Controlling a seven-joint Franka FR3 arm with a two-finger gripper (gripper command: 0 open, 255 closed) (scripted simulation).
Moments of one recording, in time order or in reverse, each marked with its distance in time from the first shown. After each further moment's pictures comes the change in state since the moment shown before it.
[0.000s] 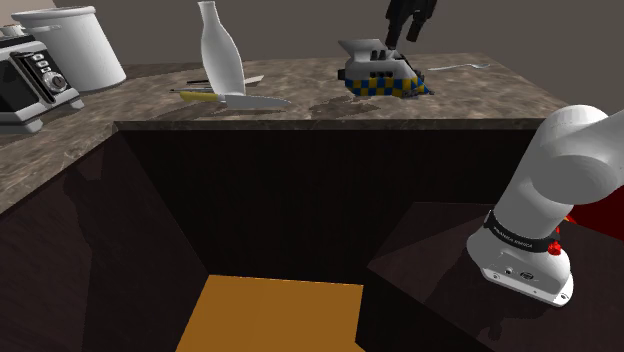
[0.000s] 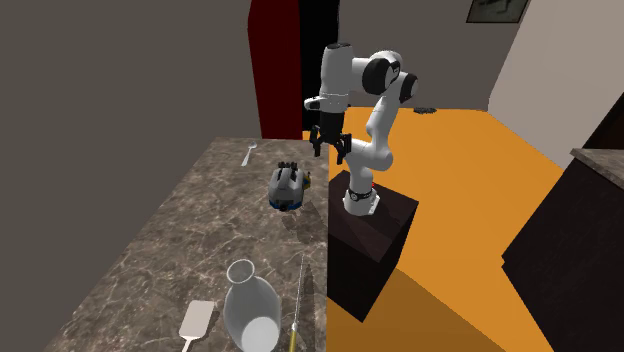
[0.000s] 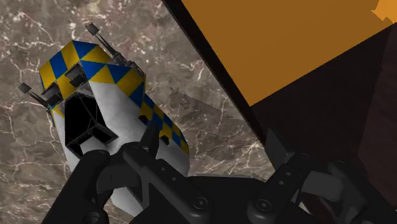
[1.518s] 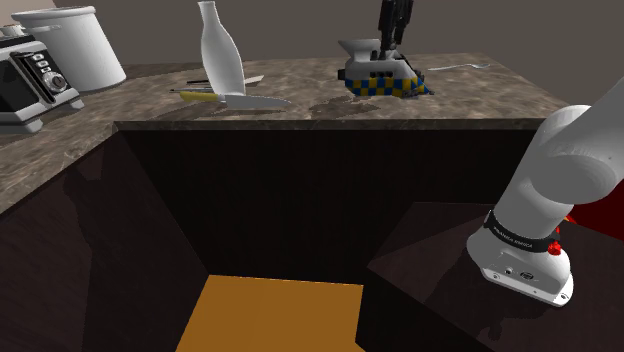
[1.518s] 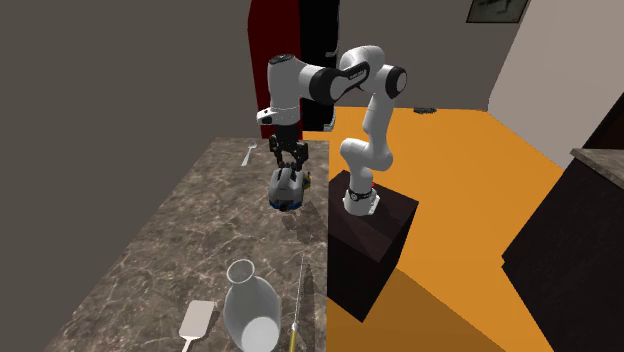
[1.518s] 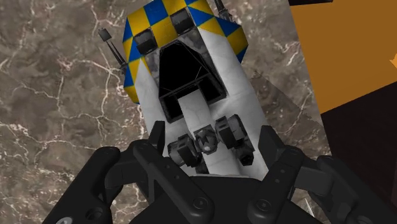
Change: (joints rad) arm -0.008 0.358 -0.186 0.230 -0.107 -0.034 -0.312
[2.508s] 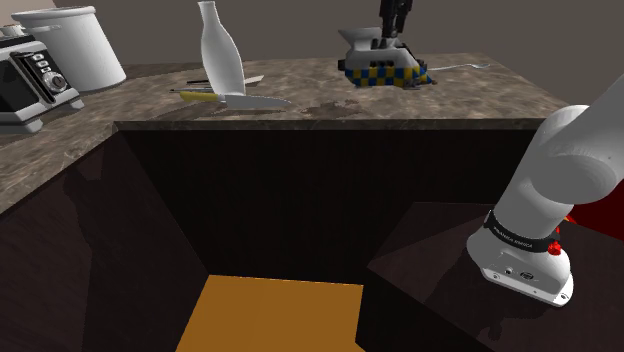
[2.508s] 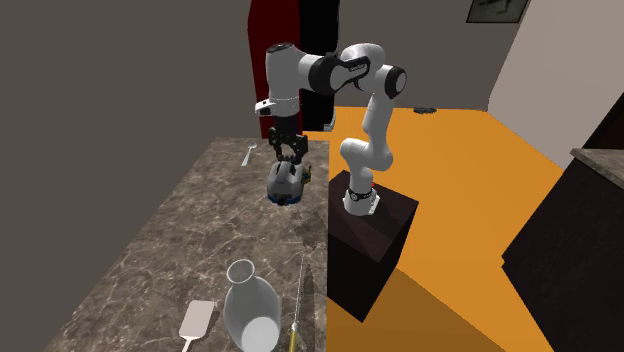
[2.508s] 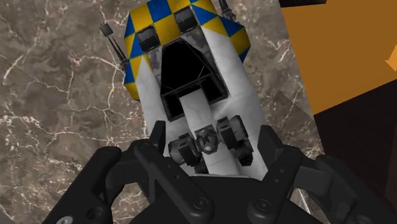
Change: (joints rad) arm 0.003 0.024 0.001 0.094 0.004 -0.076 -0.001
